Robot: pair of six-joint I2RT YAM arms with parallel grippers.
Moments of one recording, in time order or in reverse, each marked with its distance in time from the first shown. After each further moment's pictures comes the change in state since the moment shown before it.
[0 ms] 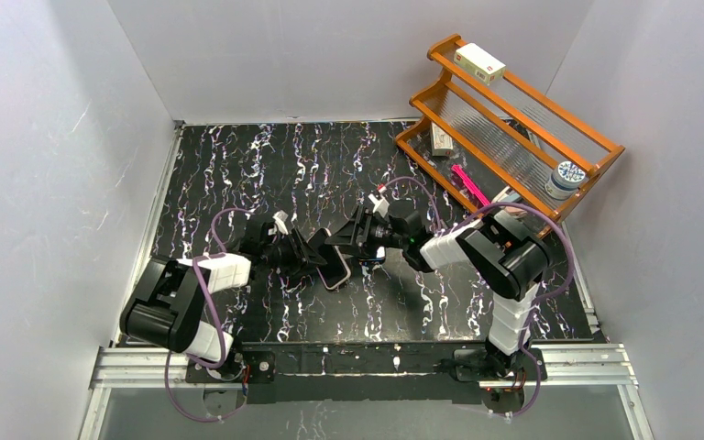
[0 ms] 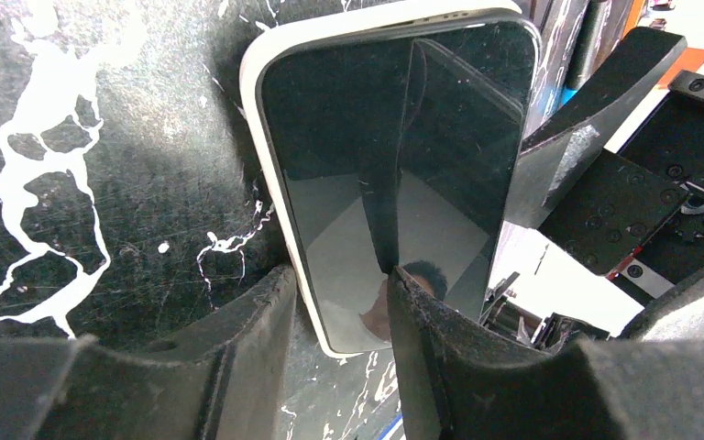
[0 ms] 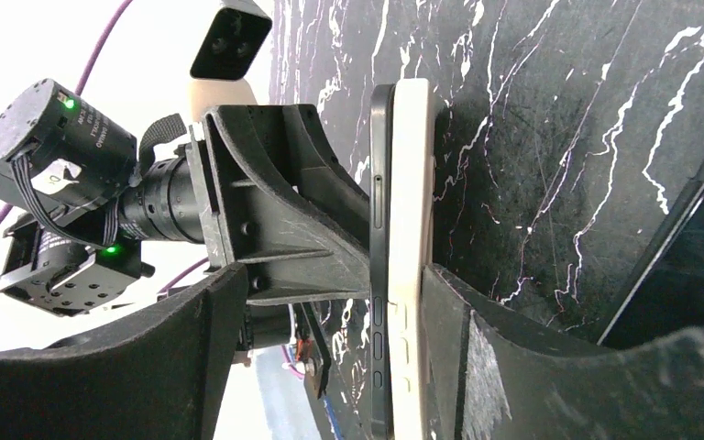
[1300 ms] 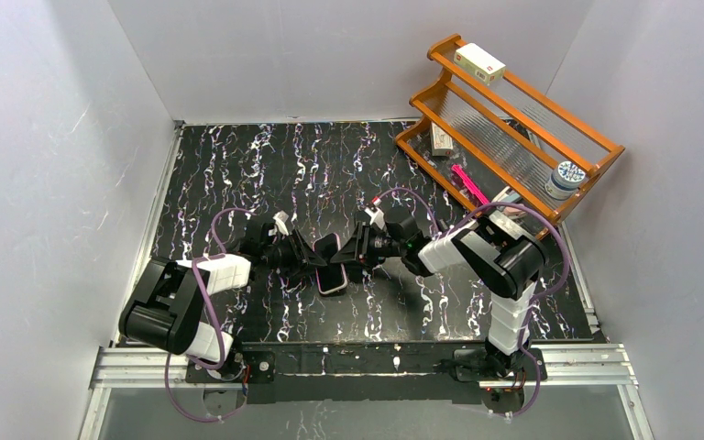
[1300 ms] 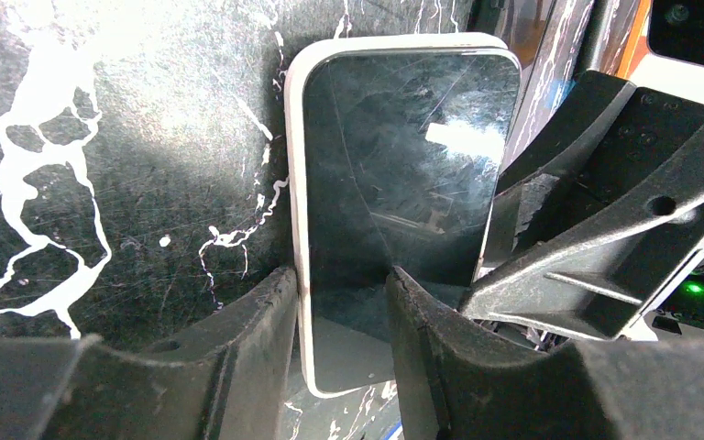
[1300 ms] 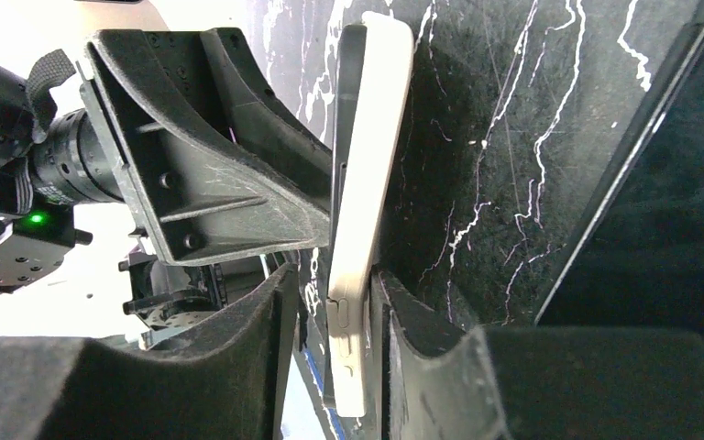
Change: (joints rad) left arm -0.005 -0.012 -0.008 -0.012 -0.010 0.022; right arm 0.018 0.026 -0.034 -0.060 -0.057 -0.021
